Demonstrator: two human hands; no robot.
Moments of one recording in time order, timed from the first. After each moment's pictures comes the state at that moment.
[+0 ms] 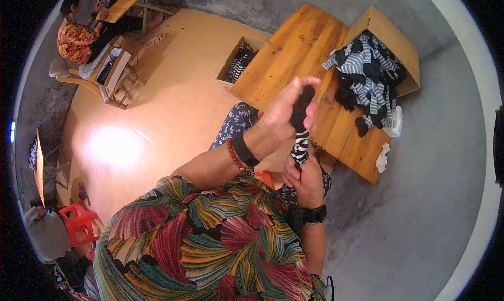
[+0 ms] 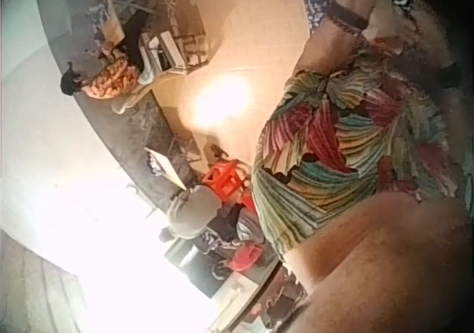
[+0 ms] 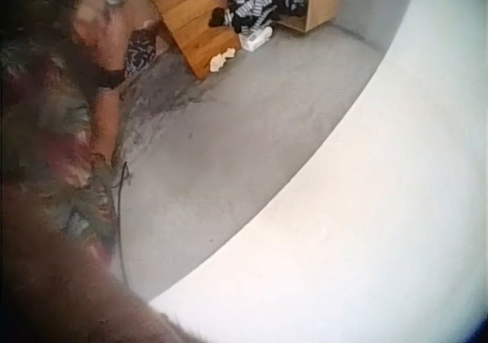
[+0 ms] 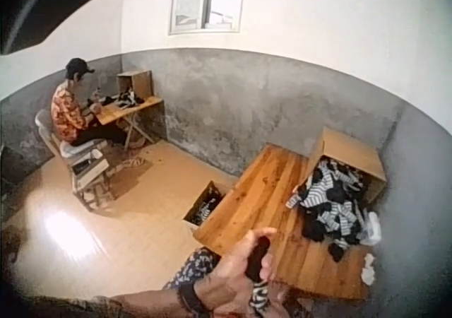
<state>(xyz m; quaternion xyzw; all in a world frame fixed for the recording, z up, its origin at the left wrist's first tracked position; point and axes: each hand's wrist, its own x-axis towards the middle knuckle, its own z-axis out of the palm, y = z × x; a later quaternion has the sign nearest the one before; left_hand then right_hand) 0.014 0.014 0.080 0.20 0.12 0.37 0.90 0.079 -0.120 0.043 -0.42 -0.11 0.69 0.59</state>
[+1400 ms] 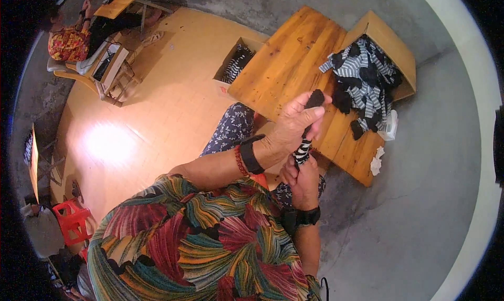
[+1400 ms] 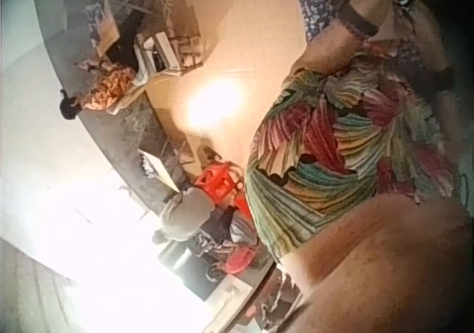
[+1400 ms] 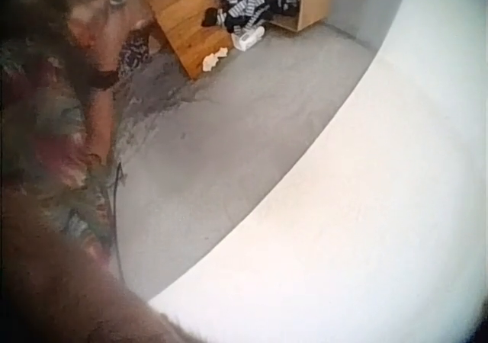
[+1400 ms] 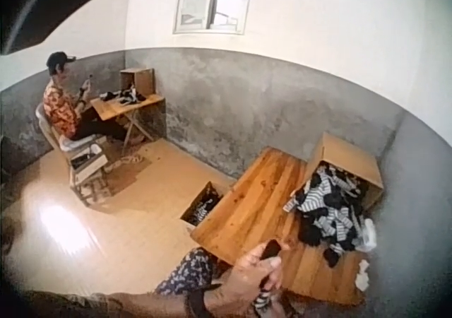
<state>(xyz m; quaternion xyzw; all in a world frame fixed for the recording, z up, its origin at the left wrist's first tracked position) 0.026 -0.003 0.075 0.33 0.11 0.39 0.85 0.075 -0.118 0.046 -0.48 -0.11 0.60 0.63</state>
